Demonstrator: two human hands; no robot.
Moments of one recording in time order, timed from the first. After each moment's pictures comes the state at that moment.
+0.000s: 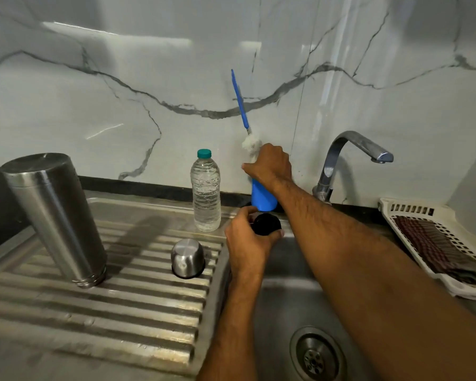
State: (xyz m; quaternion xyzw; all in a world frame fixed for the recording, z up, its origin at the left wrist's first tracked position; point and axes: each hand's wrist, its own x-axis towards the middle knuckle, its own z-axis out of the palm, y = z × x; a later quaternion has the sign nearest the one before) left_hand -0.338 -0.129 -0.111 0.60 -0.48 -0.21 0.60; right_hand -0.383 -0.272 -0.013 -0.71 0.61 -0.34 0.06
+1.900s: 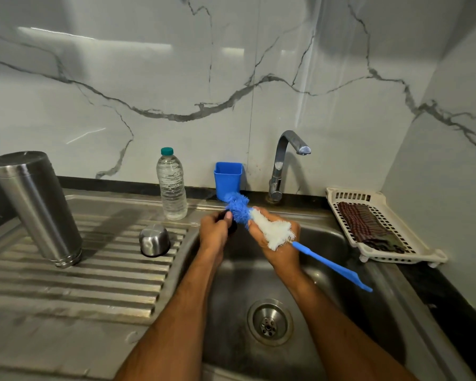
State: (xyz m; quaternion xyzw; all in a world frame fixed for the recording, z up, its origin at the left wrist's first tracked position) left_hand -0.370 -0.116 -0.111 0.57 -0.34 -0.45 0.60; right_hand -0.511 -0.091 -0.108 -0.69 0.45 -0.54 0.17
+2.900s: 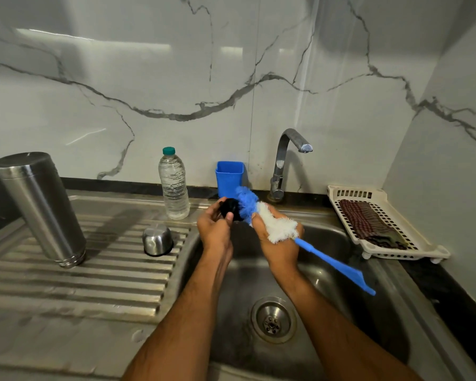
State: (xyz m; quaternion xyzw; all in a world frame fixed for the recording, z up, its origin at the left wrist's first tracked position) left_hand -0.378 -0.114 -0.107 0.46 -0.23 -0.43 0.74; right_hand -0.490 -0.082 -0.103 -0.59 0.50 -0.61 0.16
